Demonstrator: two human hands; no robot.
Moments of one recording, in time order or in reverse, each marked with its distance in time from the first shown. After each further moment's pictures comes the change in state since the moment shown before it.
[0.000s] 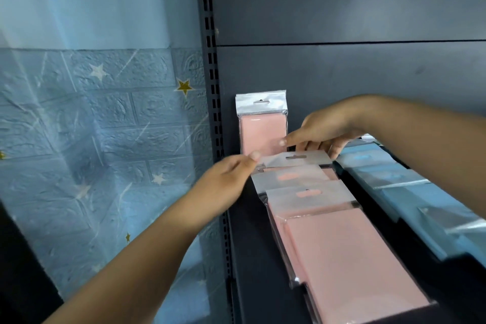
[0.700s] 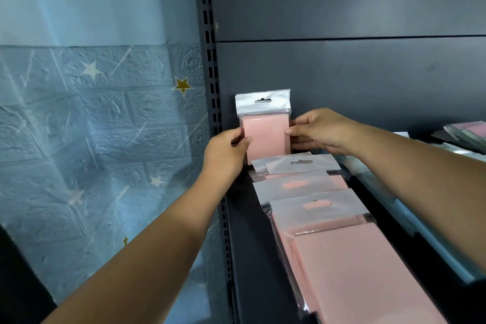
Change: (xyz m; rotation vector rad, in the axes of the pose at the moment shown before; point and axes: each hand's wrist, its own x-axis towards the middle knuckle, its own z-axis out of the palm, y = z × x) left_hand 0.081 -0.015 0.010 -0.062 0.346 0.108; right_hand 0.051 0.019 0.016 0.791 0.272 -0.258
